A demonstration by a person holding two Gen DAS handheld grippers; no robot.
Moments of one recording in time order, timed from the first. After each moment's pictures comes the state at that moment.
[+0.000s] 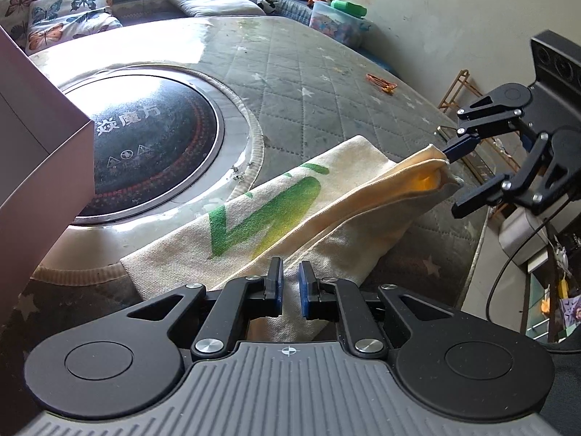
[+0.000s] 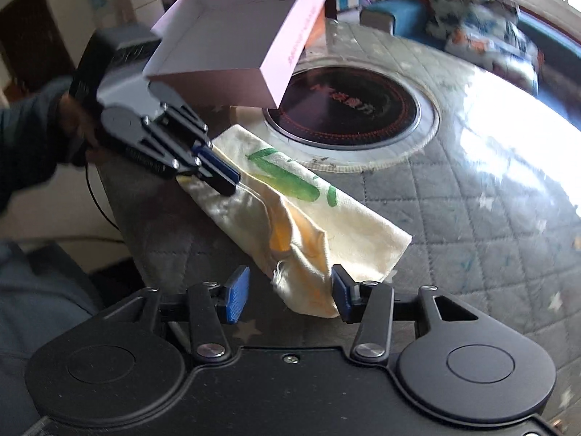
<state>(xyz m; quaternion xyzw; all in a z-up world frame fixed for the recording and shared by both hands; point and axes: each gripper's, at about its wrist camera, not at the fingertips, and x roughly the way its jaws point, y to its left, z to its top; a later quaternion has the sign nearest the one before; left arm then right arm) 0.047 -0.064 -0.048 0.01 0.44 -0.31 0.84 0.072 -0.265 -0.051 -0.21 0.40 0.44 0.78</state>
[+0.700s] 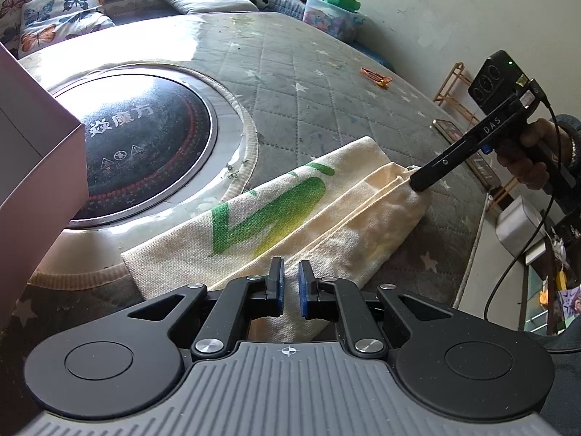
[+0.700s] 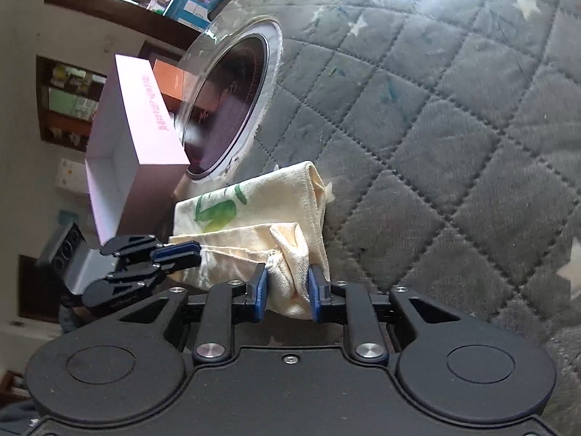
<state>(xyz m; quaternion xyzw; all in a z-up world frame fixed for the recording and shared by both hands) 0.051 -0.067 -0.049 0.02 0.44 -0.32 0.84 0.145 -0.346 -0.107 0.23 0.59 0.31 0.72</state>
